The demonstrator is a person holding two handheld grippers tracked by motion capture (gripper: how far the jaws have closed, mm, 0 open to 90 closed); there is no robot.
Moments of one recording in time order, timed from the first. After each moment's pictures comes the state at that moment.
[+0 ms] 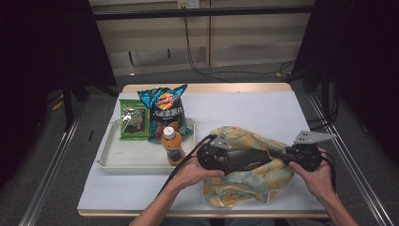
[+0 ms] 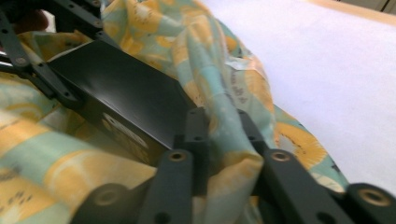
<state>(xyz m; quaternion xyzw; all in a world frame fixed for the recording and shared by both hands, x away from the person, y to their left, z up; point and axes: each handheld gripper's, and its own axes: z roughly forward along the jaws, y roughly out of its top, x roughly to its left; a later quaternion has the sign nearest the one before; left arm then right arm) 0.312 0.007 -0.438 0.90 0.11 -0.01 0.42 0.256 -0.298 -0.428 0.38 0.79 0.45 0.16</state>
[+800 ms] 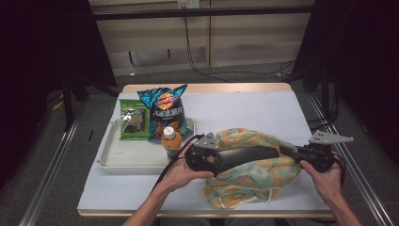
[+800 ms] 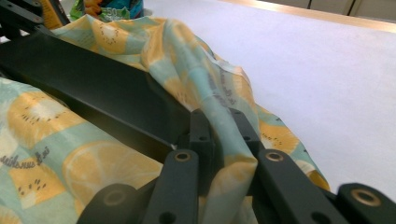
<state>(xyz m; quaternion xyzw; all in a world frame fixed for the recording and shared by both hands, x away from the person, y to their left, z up) 0.305 0.037 -0.422 0.88 0.12 -0.02 0.45 0.249 -0.326 -0.430 0.42 0.75 0.47 0.18</state>
